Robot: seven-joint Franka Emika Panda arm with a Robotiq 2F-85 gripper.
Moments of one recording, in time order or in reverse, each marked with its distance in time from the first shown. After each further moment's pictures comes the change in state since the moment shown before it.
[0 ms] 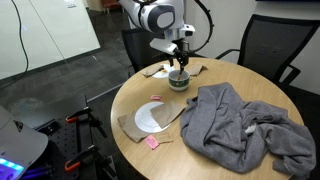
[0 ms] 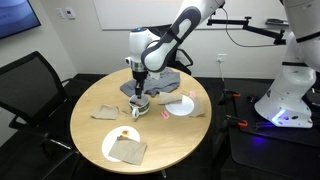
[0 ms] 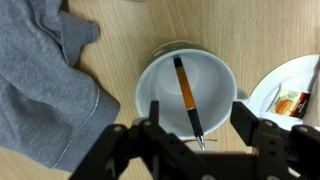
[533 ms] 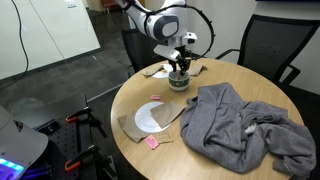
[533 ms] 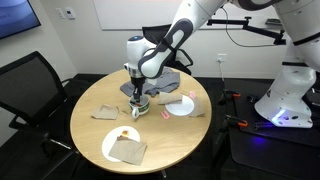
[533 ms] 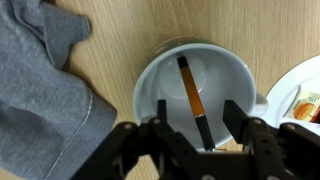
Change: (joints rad) arm 0.001 0.111 -0.001 0.098 -0.008 -0.005 0.017
